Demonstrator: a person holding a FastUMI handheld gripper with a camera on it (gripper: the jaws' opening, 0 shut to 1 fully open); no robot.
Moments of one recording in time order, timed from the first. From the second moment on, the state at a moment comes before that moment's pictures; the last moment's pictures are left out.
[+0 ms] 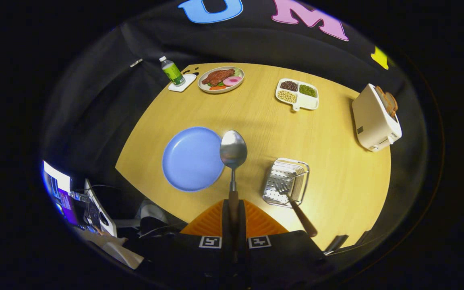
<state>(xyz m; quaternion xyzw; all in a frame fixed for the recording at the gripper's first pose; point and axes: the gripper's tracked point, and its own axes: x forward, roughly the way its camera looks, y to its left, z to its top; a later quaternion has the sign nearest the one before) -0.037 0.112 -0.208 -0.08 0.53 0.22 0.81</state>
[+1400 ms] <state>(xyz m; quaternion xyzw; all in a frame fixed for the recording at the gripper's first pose) 0.003 0.018 -0.268 -0.28 0.75 0.23 0.56</state>
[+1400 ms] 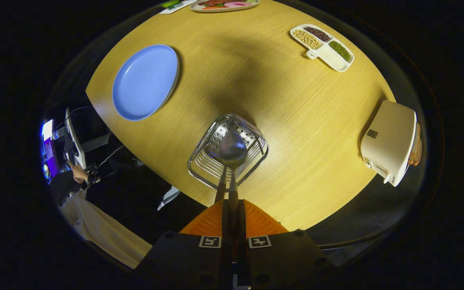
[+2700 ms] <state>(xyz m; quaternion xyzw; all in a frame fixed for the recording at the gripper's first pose) 0.014 0.026 -0.139 -0.07 0.52 0.23 0.82</state>
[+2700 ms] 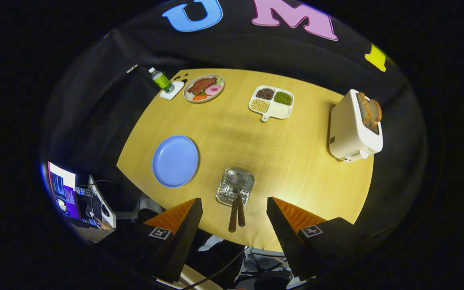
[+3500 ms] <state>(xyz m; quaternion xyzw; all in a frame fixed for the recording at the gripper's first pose) -0.017 0.010 0.031 0.00 0.19 0.09 0.98</state>
